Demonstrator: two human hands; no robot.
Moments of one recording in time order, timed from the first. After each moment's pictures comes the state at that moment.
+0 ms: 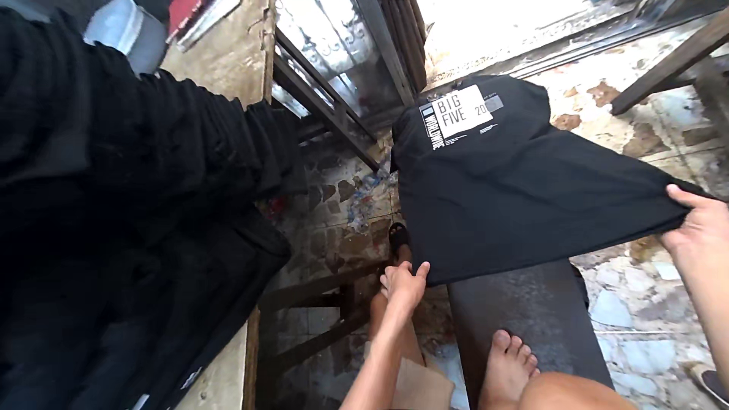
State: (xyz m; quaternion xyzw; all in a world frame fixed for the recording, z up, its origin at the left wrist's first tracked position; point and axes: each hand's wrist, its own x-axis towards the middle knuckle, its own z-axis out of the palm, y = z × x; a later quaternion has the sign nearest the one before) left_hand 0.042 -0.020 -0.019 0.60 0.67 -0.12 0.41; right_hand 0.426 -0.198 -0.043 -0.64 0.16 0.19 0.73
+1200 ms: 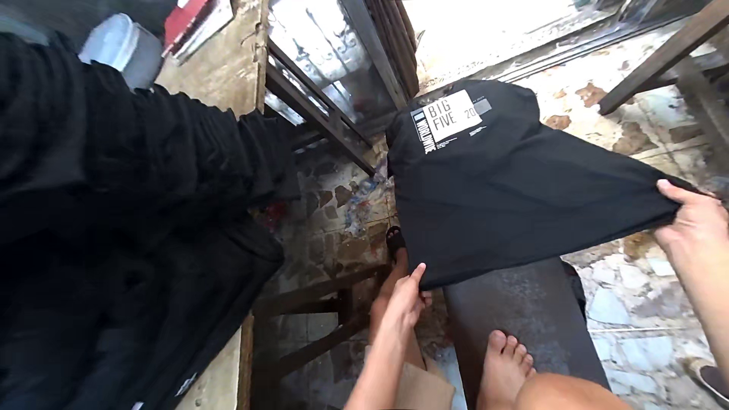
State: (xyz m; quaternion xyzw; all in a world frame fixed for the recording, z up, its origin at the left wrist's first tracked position) left_hand 0.042 -0.037 -0.051 0.28 0.66 0.07 0.70; right_hand 0.427 -0.203 -0.034 -0.65 0.13 0.17 0.73
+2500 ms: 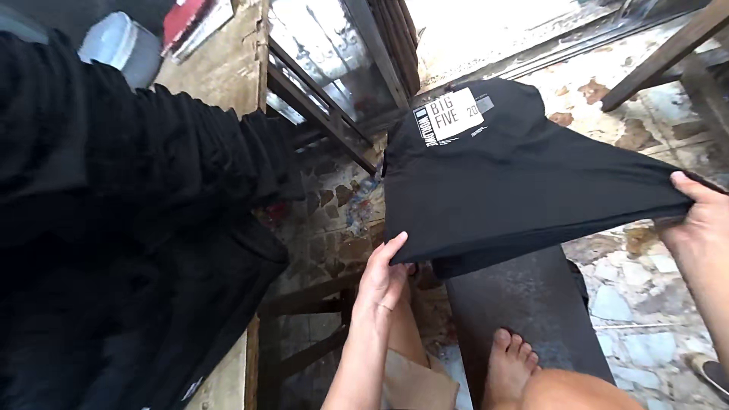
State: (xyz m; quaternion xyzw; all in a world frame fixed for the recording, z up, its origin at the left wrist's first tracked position) left_hand 0.042 -0.002 0.033 0.30 0.47 0.28 0.78; right_hand 0.425 -0.204 -0.034 -0.63 0.09 0.17 0.75
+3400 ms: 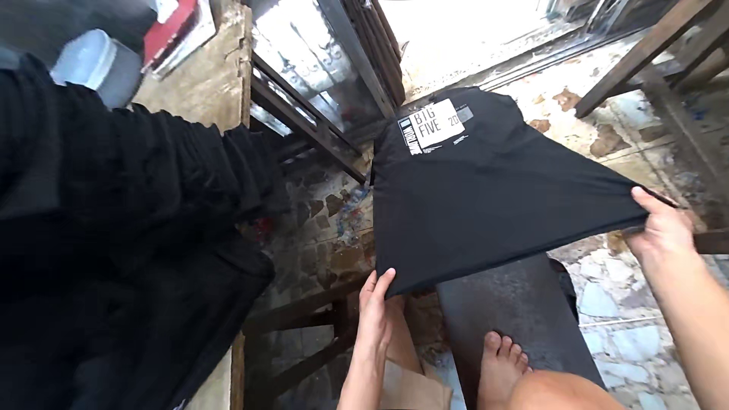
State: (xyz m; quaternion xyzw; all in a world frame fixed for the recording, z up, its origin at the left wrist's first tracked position) left_hand 0.013 -0.035 -0.015 0.38 0.54 0.31 0.68; right_hand 0.416 -0.216 -0.043 -0.65 0.13 0.16 0.73
